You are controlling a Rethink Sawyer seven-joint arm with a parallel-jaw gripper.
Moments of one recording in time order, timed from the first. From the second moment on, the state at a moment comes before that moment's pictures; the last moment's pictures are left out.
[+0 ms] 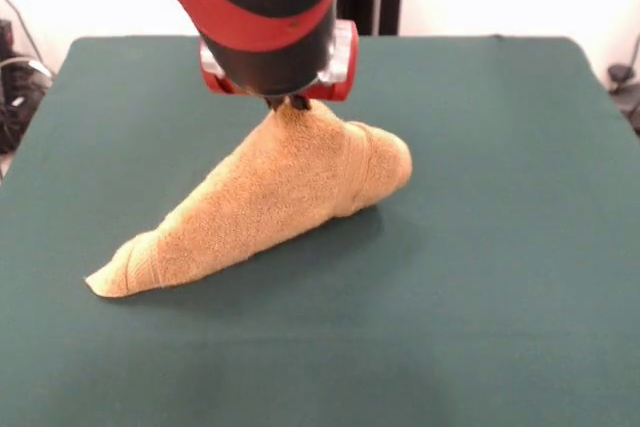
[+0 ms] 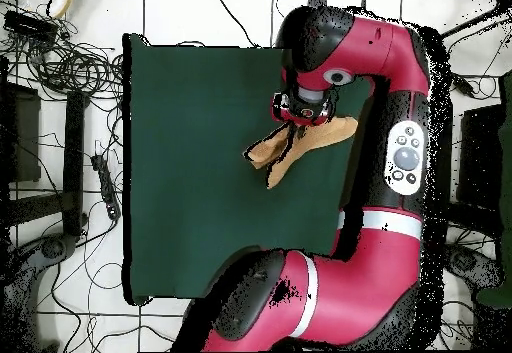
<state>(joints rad) -0.28 -0.17 0.18 0.50 -0.24 1.86 1.69</state>
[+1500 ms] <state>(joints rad) -0.27 -0.14 0.19 0.30 -0.24 2.00 1.69</state>
